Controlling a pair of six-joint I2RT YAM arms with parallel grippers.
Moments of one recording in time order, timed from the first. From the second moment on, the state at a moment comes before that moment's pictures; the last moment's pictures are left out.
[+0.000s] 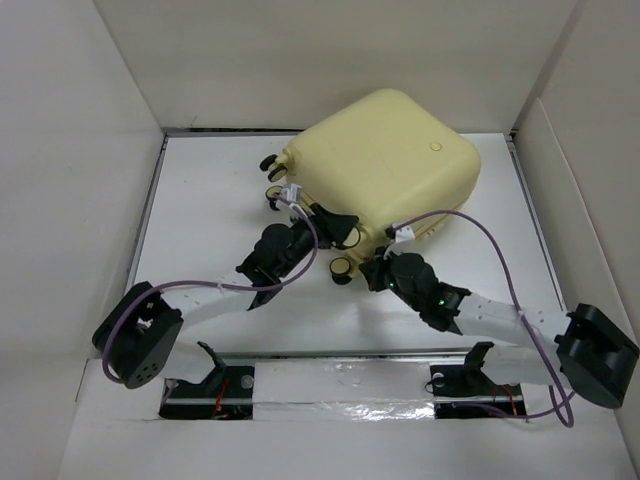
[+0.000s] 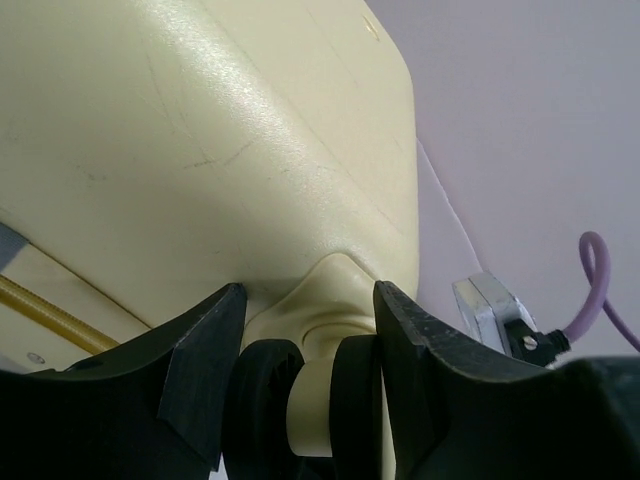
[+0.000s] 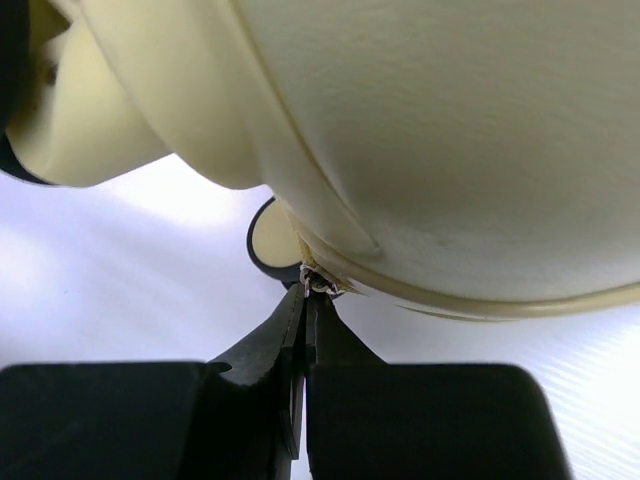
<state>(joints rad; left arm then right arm) -0.76 1.34 0.59 0.76 -0.07 -0.85 0.94 1.20 0.51 0.31 0.30 0.53</state>
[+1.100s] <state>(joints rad) -0.35 1.44 1.17 -0.33 0.08 0.04 0.52 0.84 0.26 0.31 -0.38 0.55</state>
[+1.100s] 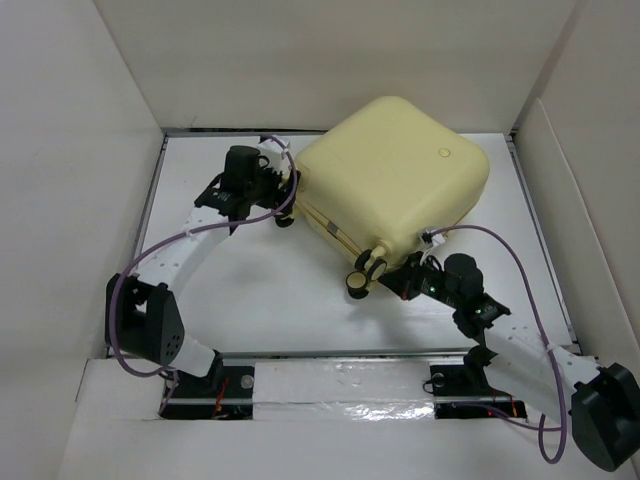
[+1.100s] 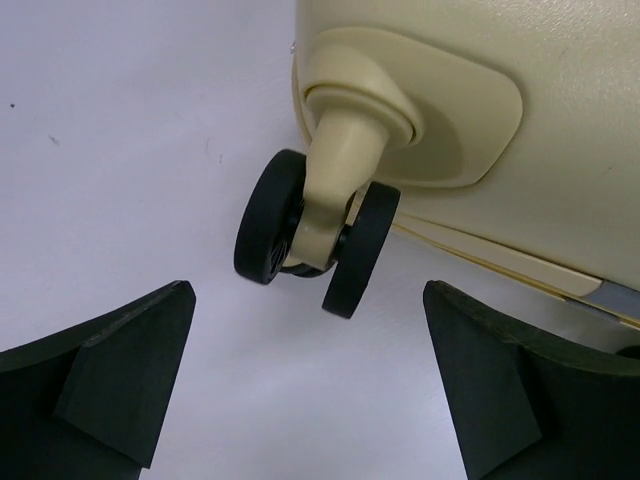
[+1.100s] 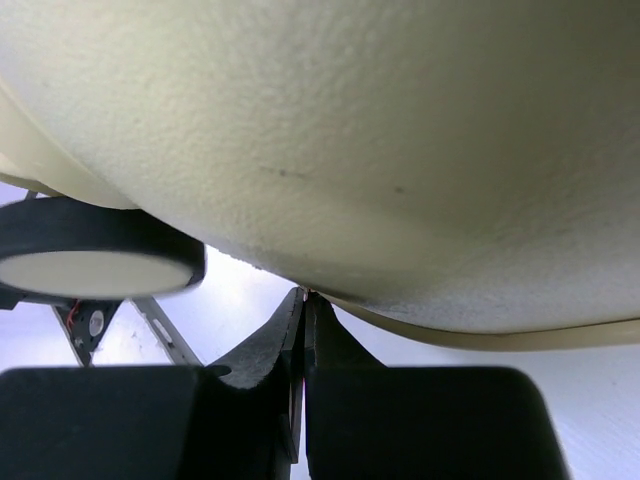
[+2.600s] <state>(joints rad) -0.65 1.02 0.44 0.35 -0.06 -0.63 0.35 1.16 0.32 0.57 -0.17 0.62</state>
